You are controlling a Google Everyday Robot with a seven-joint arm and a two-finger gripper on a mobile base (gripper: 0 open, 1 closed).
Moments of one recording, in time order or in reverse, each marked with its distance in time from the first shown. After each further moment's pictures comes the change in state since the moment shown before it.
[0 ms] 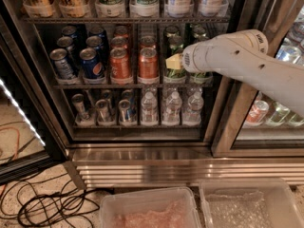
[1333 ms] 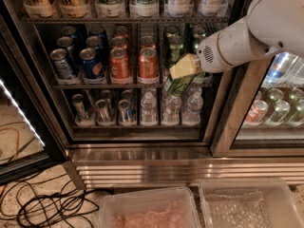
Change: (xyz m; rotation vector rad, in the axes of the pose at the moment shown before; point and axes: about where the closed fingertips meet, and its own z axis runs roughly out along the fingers) arm 0.026 0.049 -0.121 -0.237 0.235 -0.064
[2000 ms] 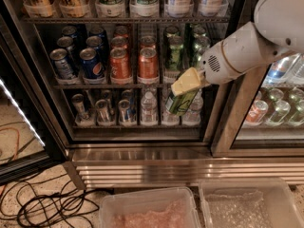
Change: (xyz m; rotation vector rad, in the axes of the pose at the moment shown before) arm 0.043 0.026 -0.011 -0.128 0.160 0.007
